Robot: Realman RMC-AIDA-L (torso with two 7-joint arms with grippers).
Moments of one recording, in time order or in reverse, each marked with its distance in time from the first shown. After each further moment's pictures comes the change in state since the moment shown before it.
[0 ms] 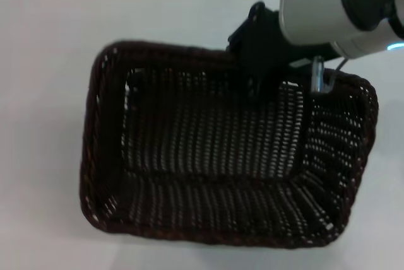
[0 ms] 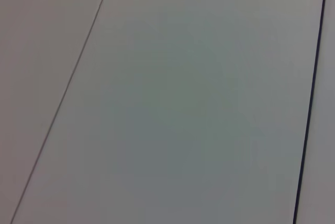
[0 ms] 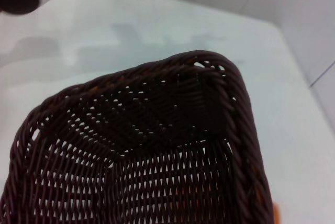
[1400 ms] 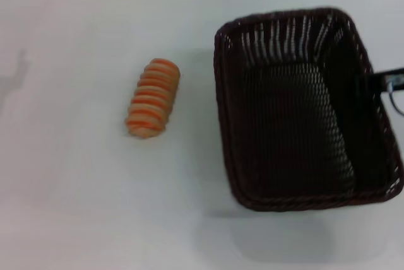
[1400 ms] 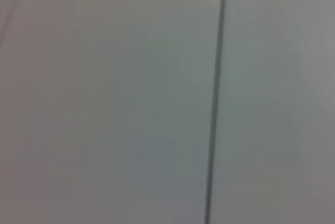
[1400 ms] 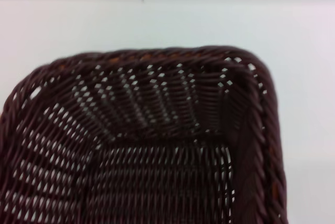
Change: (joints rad) left arm 0.046 0.036 0.226 0.064 0.006 0.208 -0.026; right arm -0.318 0.016 0.052 0.172 -0.373 -0.288 0.883
